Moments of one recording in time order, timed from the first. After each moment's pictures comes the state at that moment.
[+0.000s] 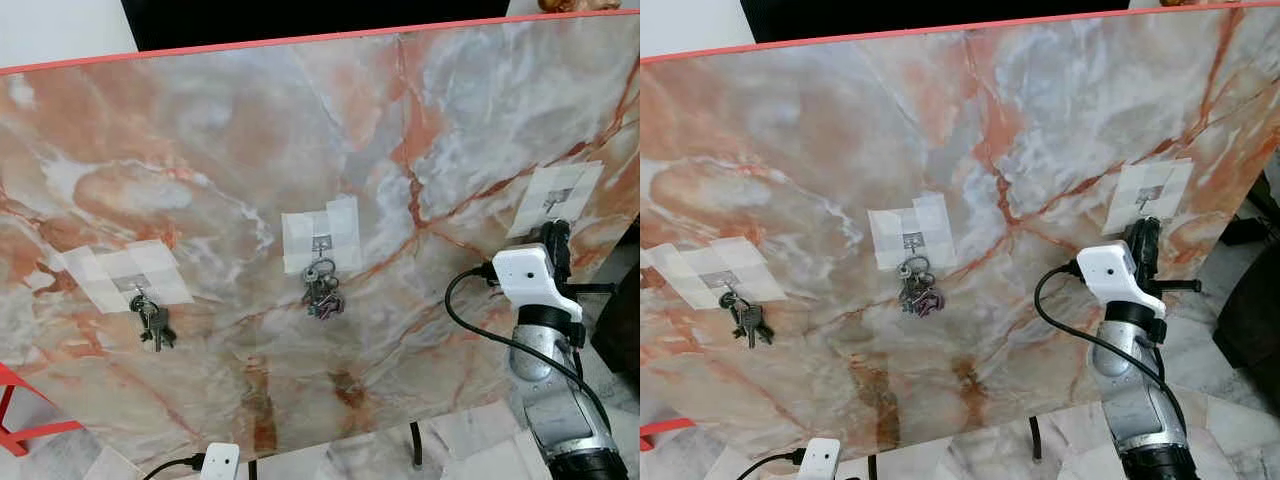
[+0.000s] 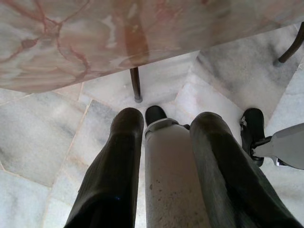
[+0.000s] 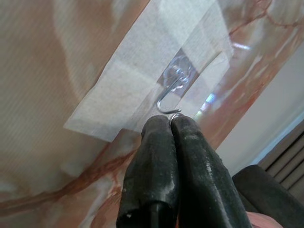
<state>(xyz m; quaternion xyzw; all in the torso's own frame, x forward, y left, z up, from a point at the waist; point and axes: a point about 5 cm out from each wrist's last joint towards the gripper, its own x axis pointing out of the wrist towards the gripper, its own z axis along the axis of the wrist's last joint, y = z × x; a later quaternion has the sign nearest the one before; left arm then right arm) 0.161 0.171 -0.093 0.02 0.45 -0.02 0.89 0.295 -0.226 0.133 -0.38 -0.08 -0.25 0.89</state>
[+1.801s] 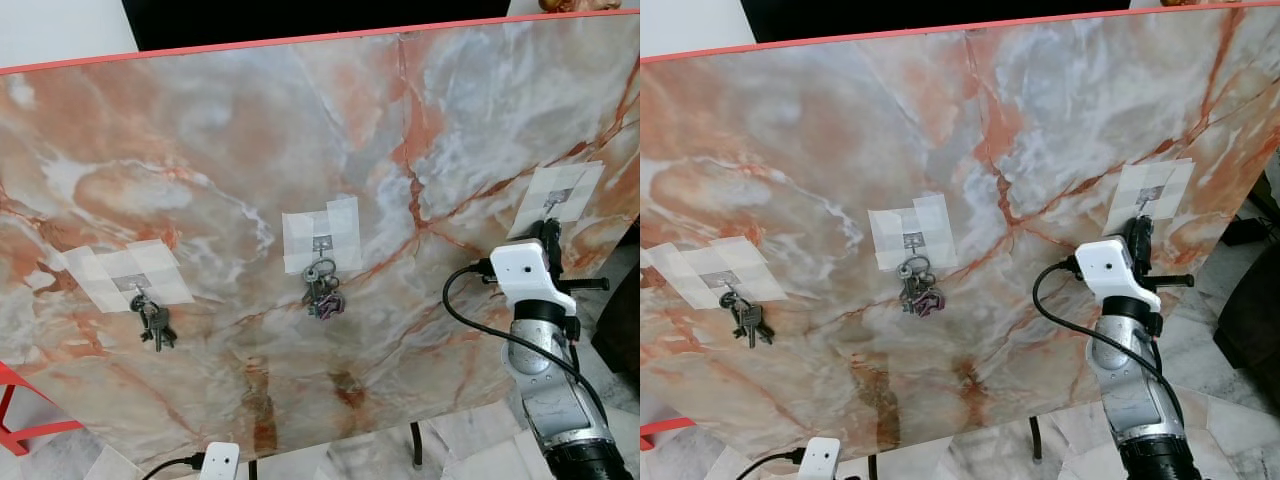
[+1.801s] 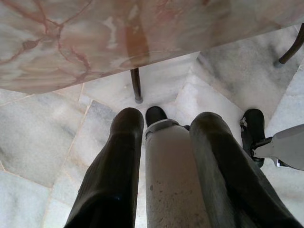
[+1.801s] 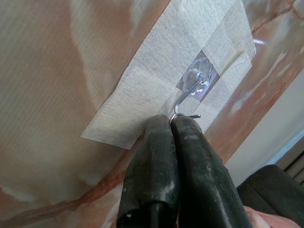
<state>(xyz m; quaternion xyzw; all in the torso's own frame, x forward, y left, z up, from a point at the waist) 0.161 0.171 -0.093 0.02 0.45 -0.02 0.89 0.303 -0.224 0.134 -0.36 -0.07 -0.23 0.90</state>
